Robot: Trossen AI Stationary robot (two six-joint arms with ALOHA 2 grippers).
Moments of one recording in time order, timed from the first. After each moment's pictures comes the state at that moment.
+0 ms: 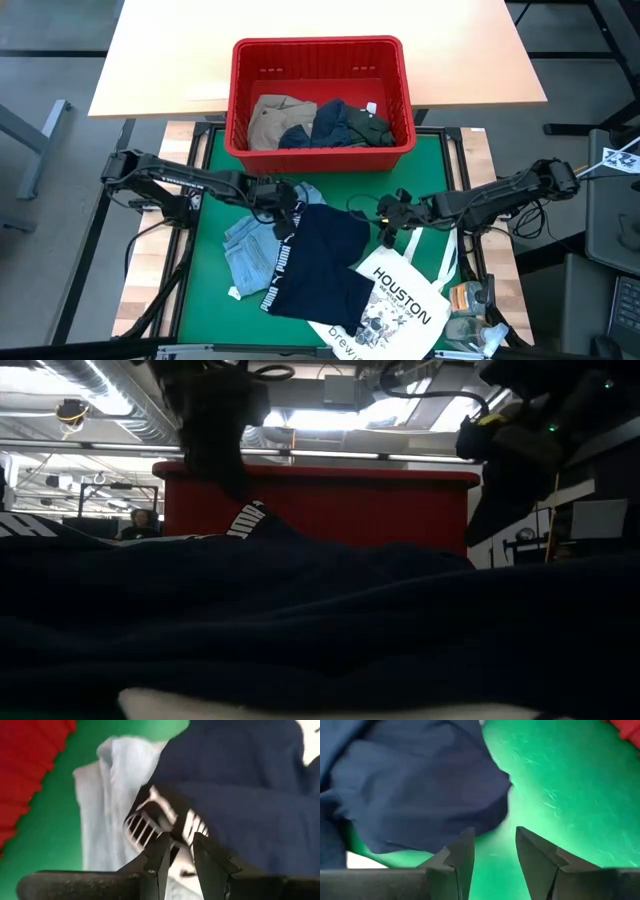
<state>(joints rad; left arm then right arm) -0.04 1.44 1.01 -0.61 -0.16 -0.50 0.16 1.24 0.62 -0.34 0.27 0.55</state>
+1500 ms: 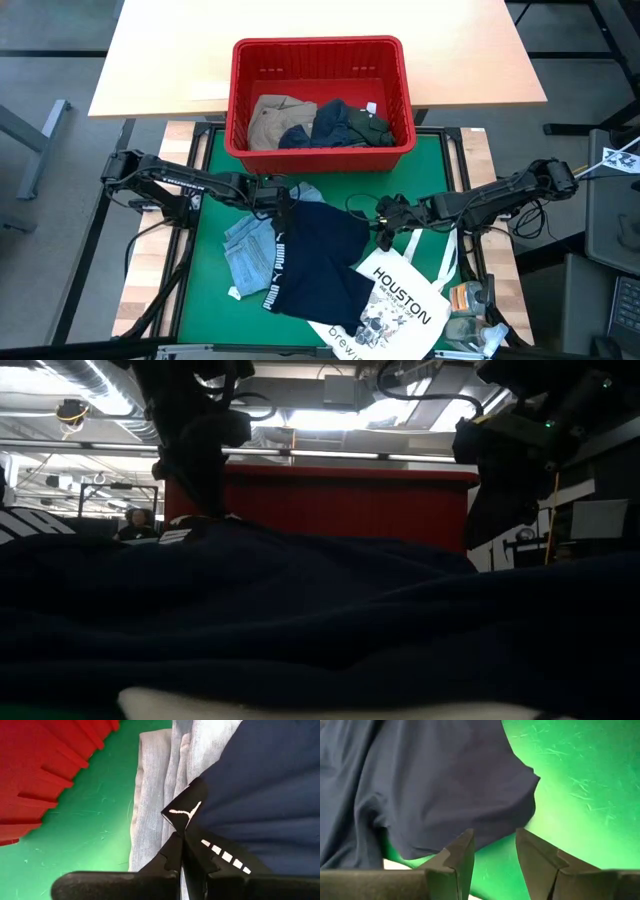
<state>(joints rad) -0.03 1.44 0.97 -0.73 -0.33 -0.70 0.16 1.27 0.62 -0.29 0.20 0.68</state>
